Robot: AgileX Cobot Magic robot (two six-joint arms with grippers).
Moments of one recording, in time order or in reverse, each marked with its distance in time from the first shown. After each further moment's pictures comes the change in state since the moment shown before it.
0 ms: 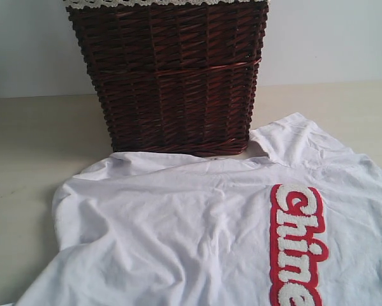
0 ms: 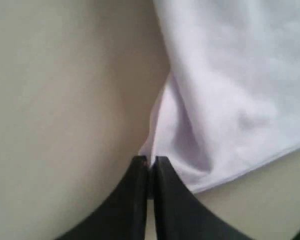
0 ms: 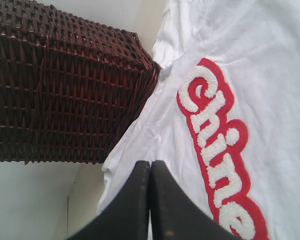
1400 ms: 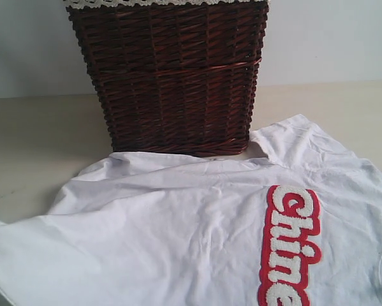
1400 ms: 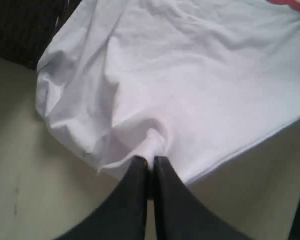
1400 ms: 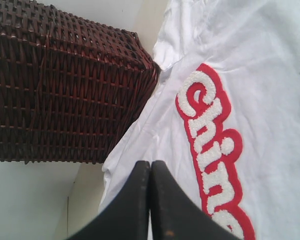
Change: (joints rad) left arm 0.021 -0.433 -0.385 -0.099 0.540 0.171; right arm 0.000 0.000 0.000 0.000 0.000 0.000
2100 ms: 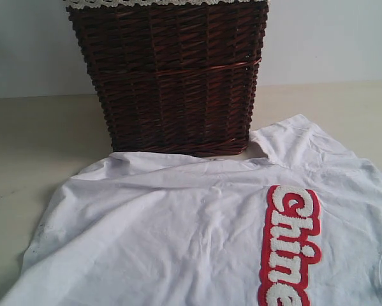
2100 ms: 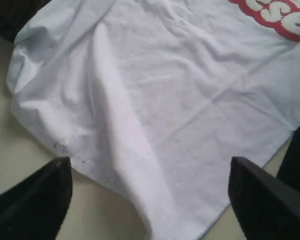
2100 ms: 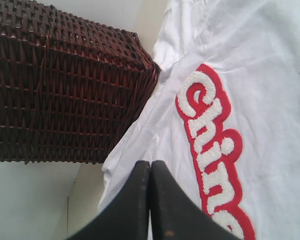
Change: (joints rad) left arm 0.000 0.000 0.015 -0.005 0.033 -0.183; right arm 0.000 0.000 0.000 0.000 0.000 0.000
